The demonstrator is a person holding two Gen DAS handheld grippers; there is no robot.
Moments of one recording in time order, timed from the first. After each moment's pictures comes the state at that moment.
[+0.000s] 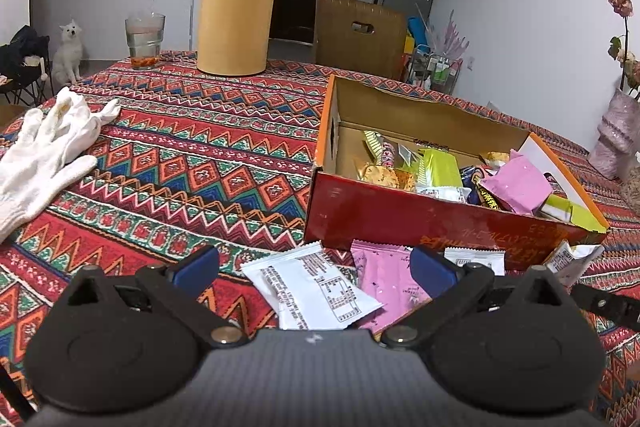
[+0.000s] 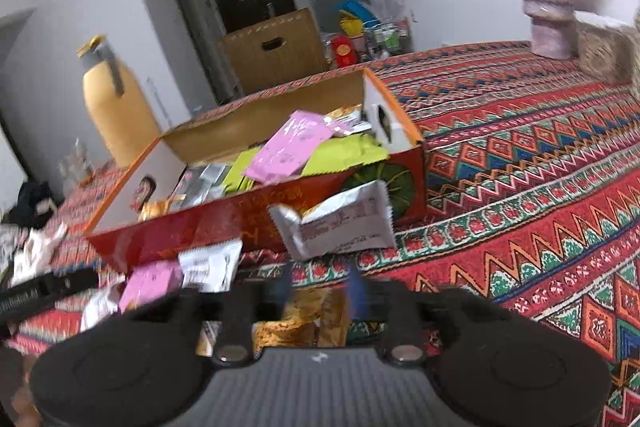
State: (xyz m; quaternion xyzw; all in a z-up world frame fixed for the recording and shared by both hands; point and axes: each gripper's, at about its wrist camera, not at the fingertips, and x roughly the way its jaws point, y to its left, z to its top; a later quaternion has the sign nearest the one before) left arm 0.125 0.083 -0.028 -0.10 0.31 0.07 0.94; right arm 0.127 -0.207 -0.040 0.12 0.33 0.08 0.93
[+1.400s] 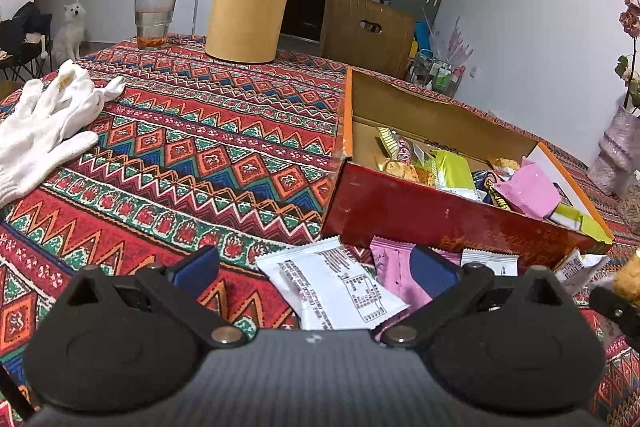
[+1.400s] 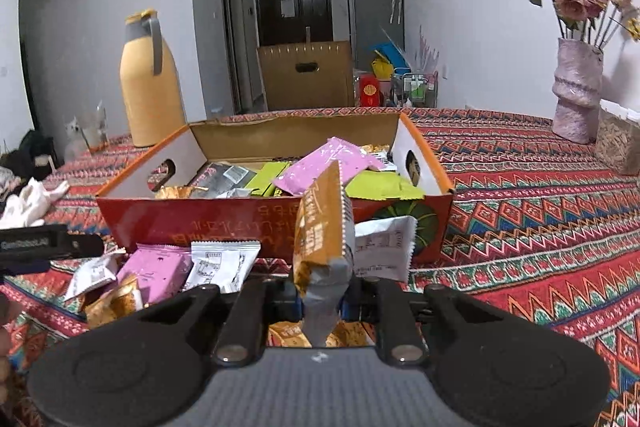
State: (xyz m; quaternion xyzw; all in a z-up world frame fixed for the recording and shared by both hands) left arm 0.128 0.104 -0.044 -0.14 0.31 0.07 0.94; right arm 0.107 -0.183 -0.034 0.02 0.27 0.09 0.96
